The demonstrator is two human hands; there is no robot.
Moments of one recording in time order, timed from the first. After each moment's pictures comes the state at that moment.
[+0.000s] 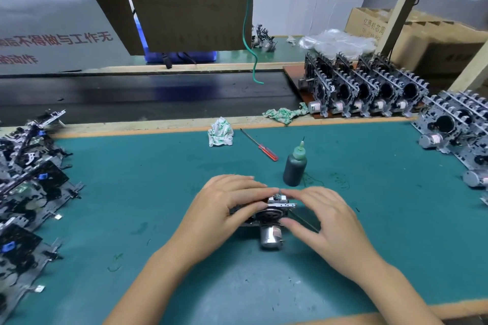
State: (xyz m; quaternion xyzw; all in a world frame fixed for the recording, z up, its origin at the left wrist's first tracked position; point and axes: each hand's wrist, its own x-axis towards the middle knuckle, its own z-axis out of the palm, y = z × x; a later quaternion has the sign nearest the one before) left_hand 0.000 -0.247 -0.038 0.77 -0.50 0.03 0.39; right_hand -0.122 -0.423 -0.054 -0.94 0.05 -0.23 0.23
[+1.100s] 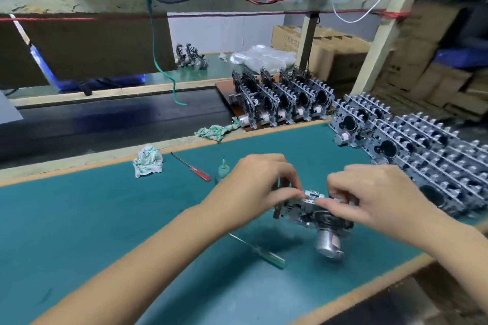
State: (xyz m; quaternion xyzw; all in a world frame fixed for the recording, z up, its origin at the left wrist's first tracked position) left_hand -0.037 -0.385 0.035 0.69 -0.66 -0.05 0.30; right_hand -0.201 -0.524 0.039 -0.97 0.03 -0.22 -0.06
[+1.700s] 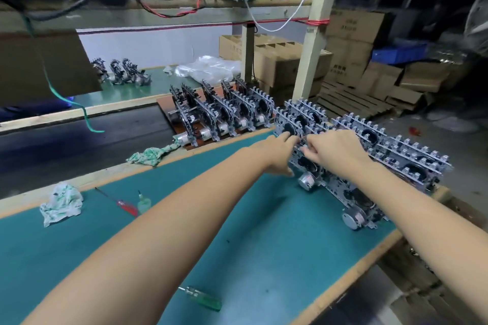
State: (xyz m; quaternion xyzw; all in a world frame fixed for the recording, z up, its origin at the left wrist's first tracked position) left_hand -0.063 -0.602 0.024 0.71 -0.70 -0.10 0.01; right_hand -0.197 -0.696 0.010 -0.93 0.29 -0.11 -0.21
